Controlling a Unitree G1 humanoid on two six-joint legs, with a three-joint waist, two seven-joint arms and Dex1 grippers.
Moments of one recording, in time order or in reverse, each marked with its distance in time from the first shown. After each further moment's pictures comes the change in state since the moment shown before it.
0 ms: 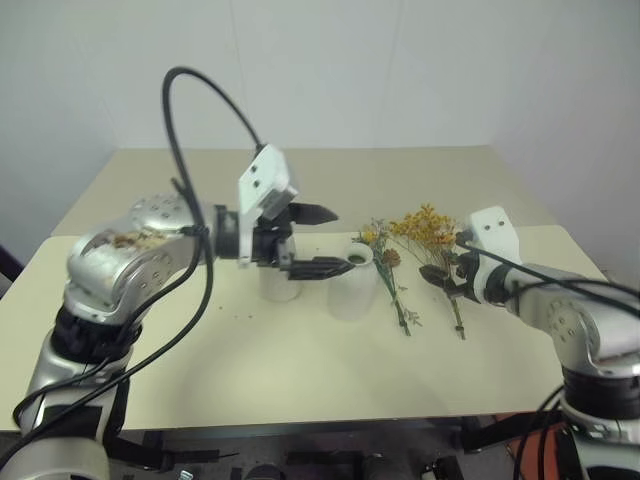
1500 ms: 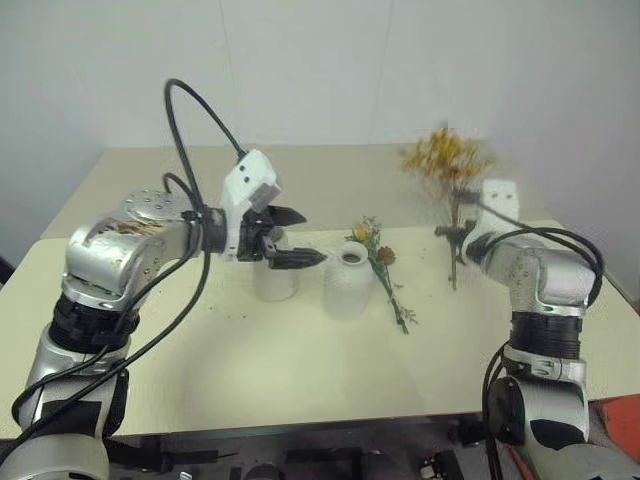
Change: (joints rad) left arm 0.081 0.092 0.093 0.049 0.159 0.114 -0.015; right arm -0.178 0.254 -0.191 0.279 -0.166 -0.374 -0.096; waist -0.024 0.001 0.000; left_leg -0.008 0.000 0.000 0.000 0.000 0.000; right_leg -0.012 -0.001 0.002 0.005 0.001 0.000
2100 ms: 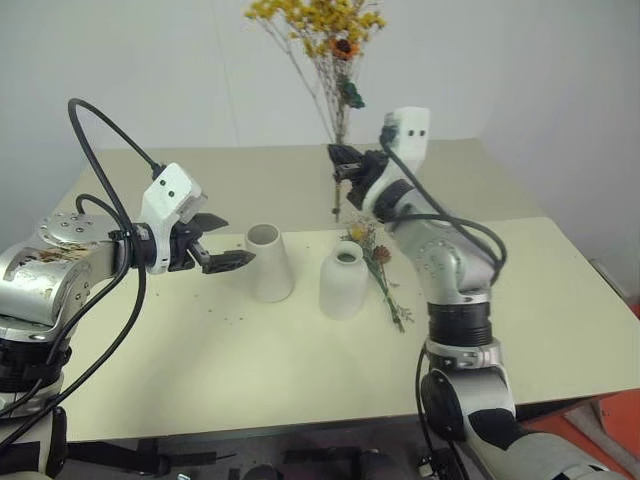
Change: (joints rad) left arm 0.232 0.173 0.174 -0.051 0.029 -0.035 0.040; right arm -0.136 0.340 0.227 0.114 0.112 -0.472 0.175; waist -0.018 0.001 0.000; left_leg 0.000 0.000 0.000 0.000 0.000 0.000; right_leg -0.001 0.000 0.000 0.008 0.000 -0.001
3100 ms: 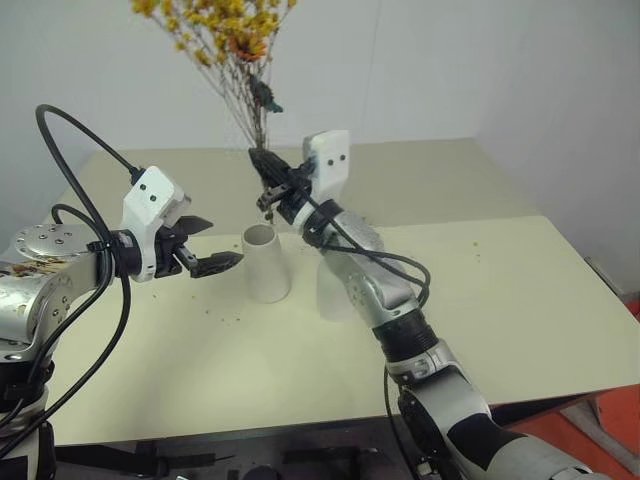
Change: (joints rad) left arm 0.077 0.024 0.083 -0.063 -0.042 0.051 0.065; right arm 0.030 0.089 0.329 0.190 0.053 -0.460 -0.010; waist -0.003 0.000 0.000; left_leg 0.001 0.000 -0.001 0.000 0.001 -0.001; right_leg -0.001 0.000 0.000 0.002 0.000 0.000
